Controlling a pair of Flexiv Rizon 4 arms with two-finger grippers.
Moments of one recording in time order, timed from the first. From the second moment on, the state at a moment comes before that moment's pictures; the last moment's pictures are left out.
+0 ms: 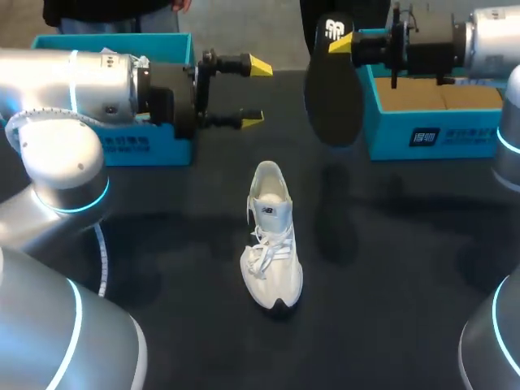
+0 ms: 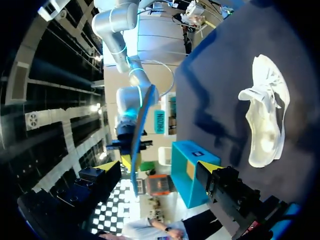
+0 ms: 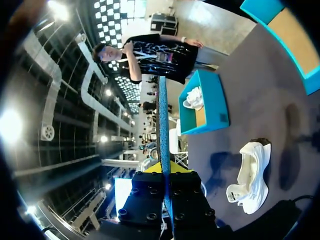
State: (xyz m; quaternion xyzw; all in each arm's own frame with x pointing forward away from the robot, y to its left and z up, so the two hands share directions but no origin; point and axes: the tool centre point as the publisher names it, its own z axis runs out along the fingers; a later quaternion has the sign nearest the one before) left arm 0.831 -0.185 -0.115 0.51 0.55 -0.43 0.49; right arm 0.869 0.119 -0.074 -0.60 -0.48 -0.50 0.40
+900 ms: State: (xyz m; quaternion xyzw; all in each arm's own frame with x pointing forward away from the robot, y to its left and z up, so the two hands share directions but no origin) left arm 0.830 -0.212 -0.106 0.52 0.50 -0.44 0.54; right arm 0.883 0.163 -0.096 -0.62 -0.47 -0.45 0.44
